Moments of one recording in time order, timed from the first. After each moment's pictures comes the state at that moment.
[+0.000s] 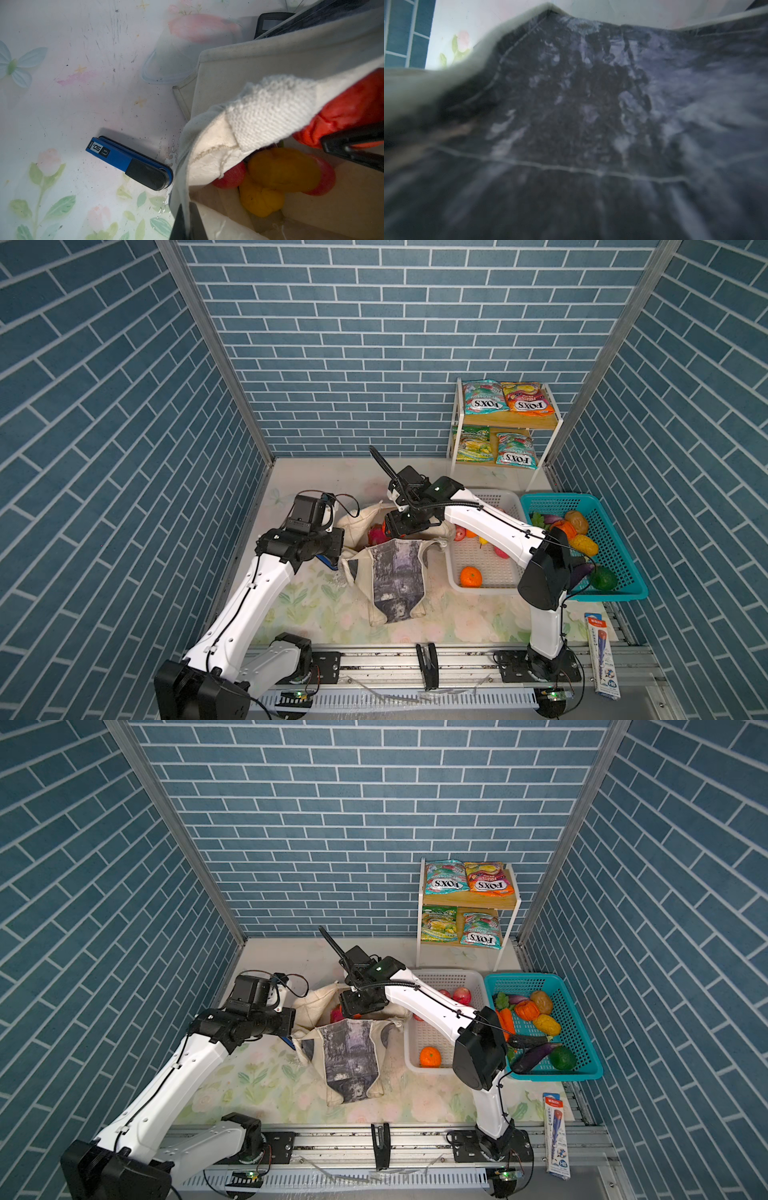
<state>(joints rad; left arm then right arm) -0.27 1.08 0.99 -0.85 0.08 -0.12 0.90 1.96 1.87 -1.03 -0.14 0.41</state>
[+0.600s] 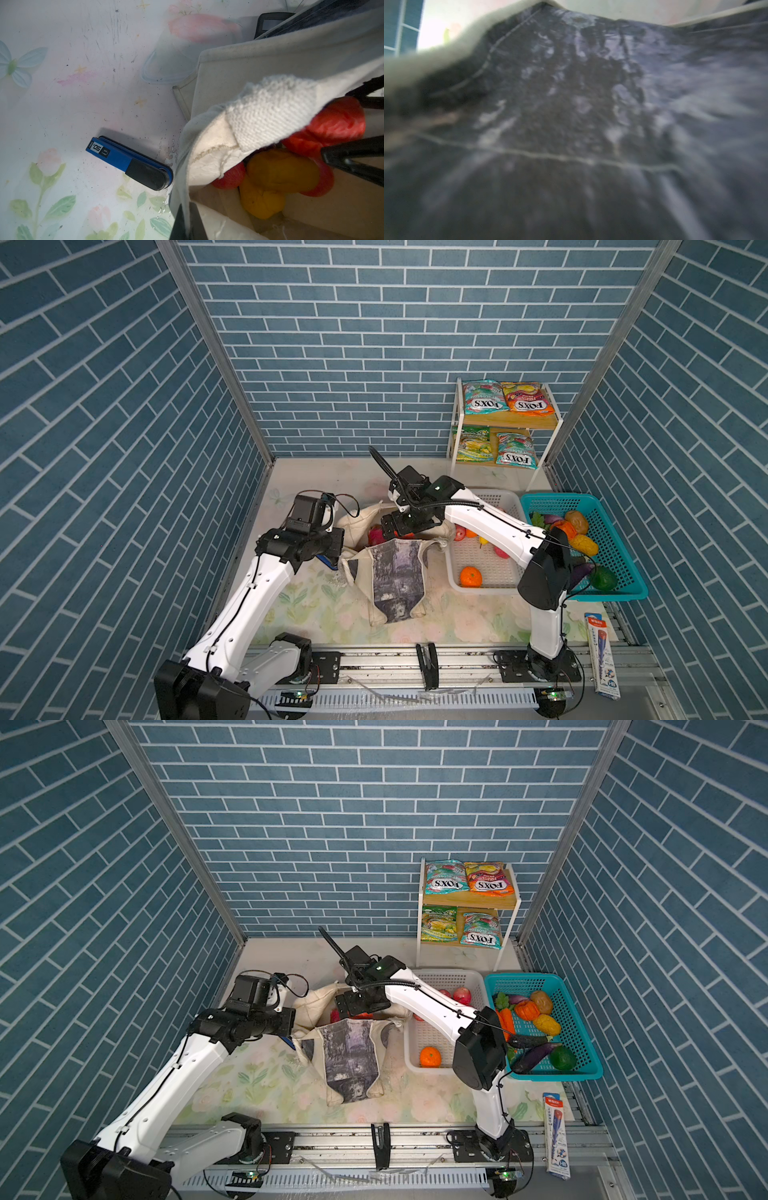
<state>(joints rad) -0.27 1.08 0.99 -0.85 0.08 -0.12 0.90 1.95 1.89 -1.07 -0.09 0.39</state>
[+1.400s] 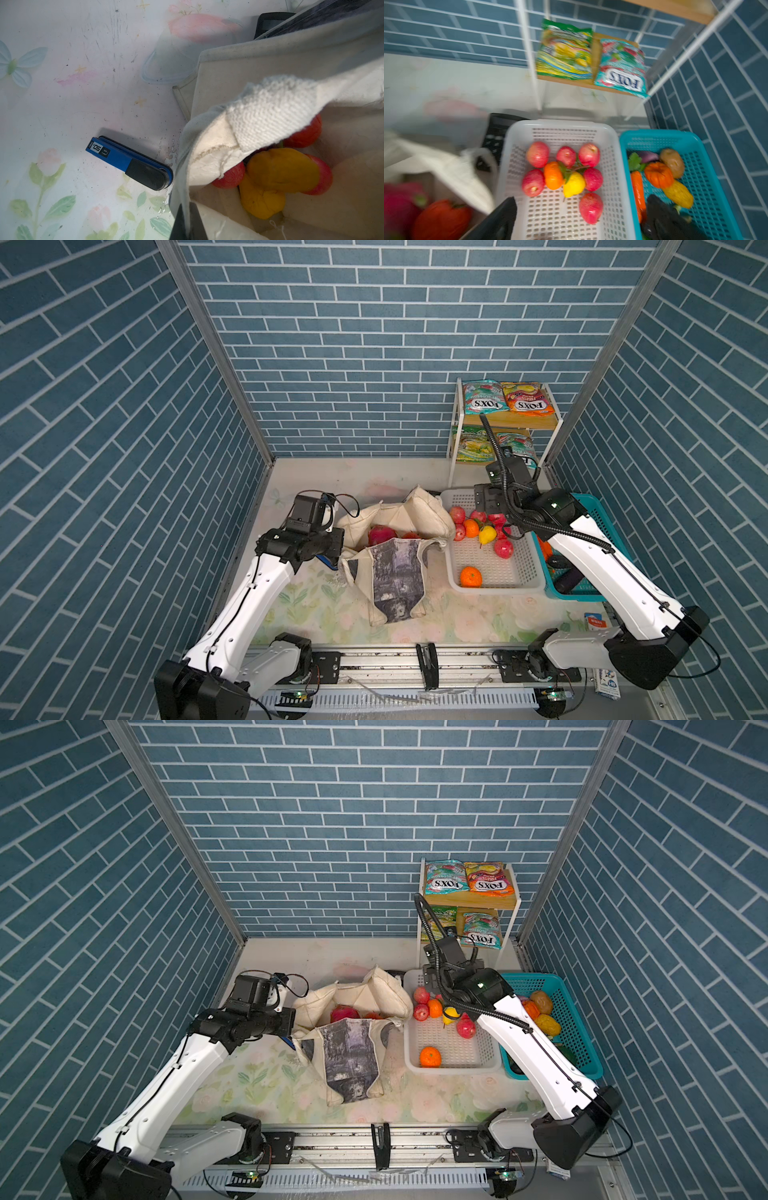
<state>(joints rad) -0.27 1.08 0.99 -0.85 0.08 -0.12 0.58 1.32 1.47 -0.97 0.60 0.31</state>
